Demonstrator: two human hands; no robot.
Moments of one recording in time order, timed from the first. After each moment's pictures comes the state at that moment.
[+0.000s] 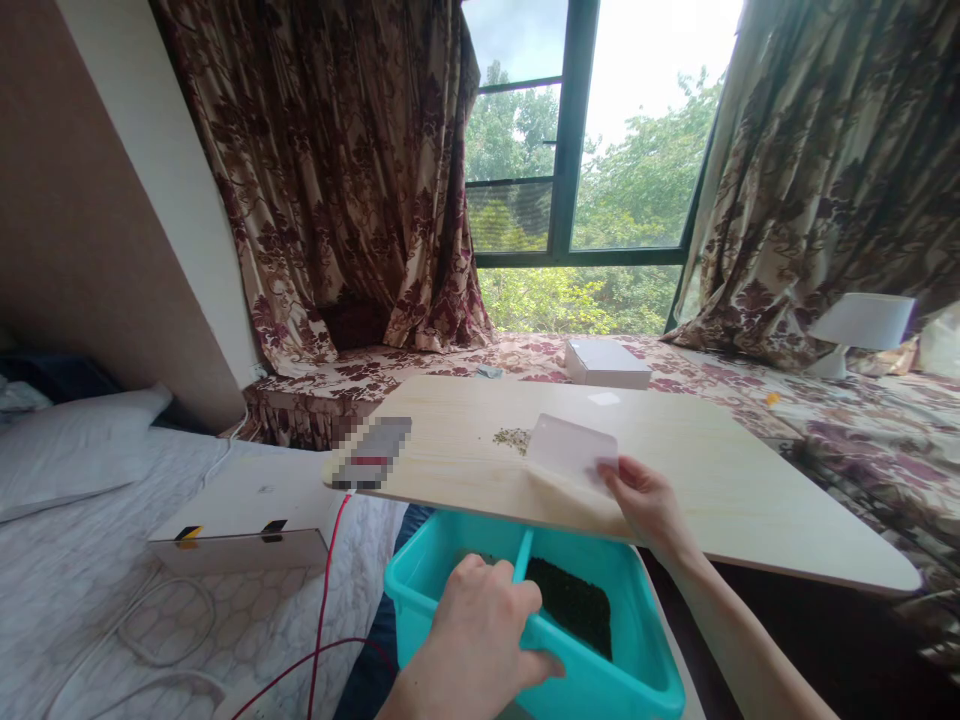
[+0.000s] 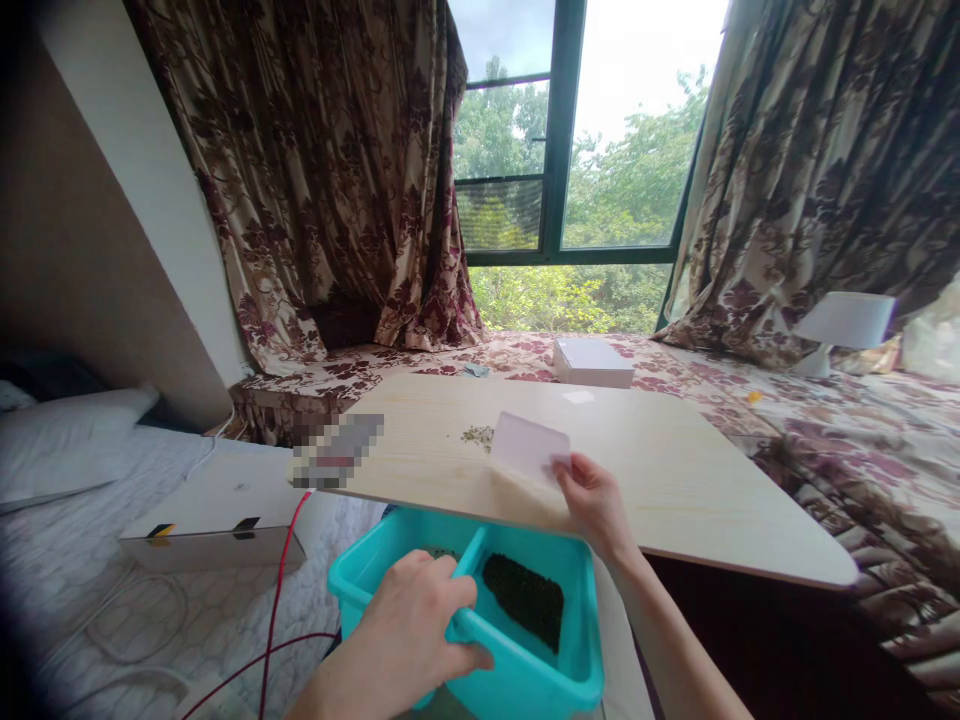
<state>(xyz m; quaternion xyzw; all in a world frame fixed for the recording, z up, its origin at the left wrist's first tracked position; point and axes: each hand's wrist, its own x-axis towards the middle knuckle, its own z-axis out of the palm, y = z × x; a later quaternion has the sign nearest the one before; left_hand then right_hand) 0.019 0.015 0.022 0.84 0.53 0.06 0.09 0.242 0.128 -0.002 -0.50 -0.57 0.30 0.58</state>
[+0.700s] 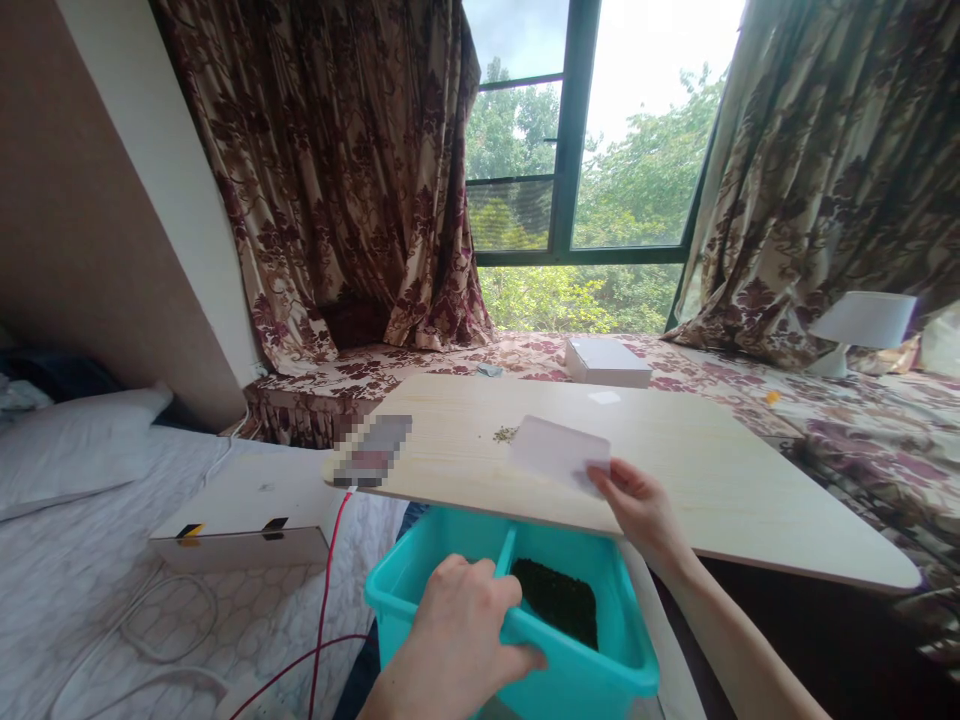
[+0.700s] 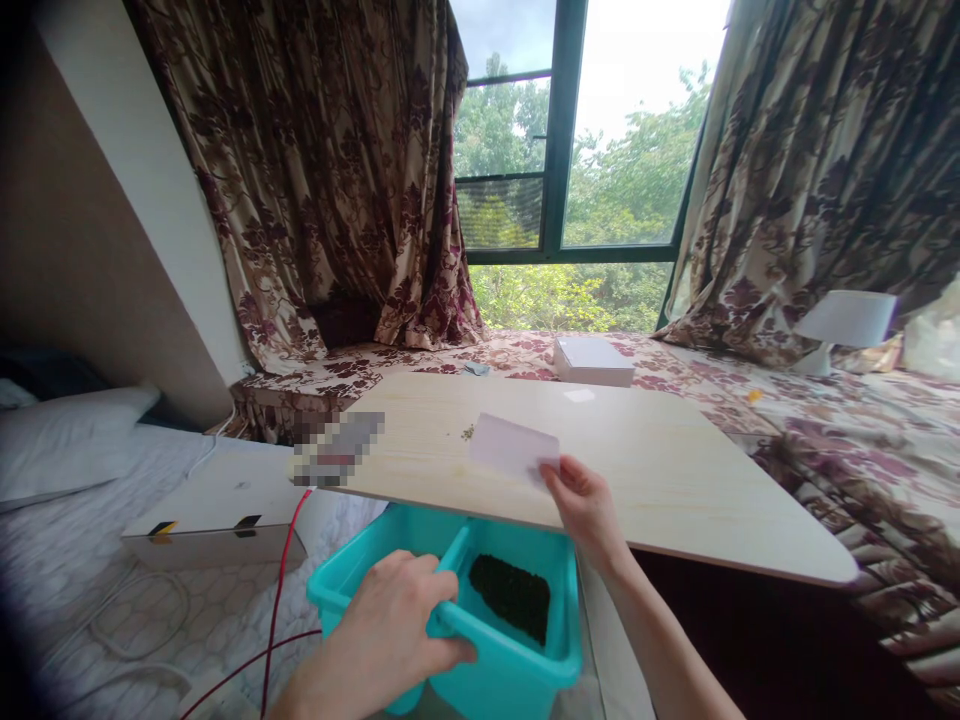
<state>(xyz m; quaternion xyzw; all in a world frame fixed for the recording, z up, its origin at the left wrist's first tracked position) 0.005 0.009 0.029 0.81 0.57 0.06 0.13 0.223 0.112 0.005 -0.46 -0.58 0.34 0.58</state>
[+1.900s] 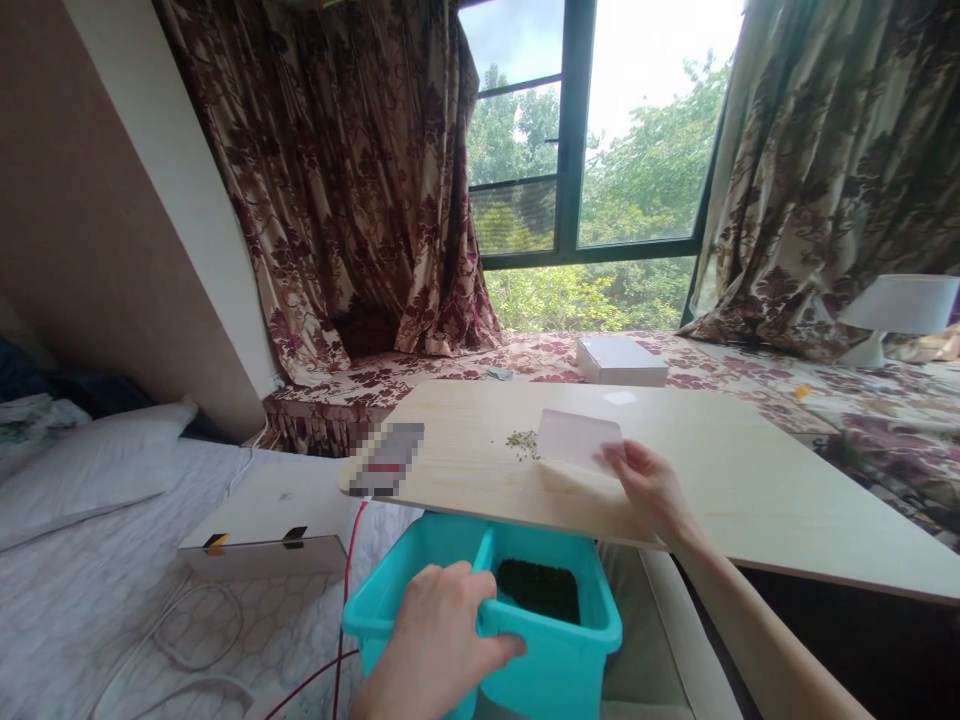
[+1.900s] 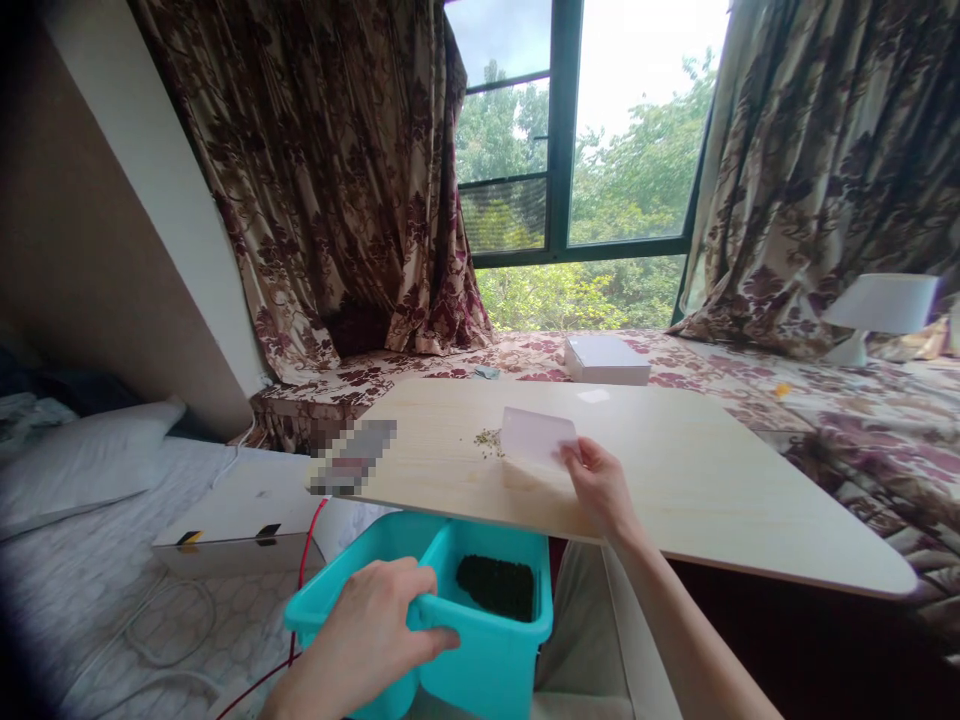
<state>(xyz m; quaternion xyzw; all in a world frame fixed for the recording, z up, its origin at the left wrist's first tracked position) -0.026 0.012 0.024 0.75 0.64 0.06 0.13 0.233 0.155 0.001 -0.49 -0.59 0.28 0.58</state>
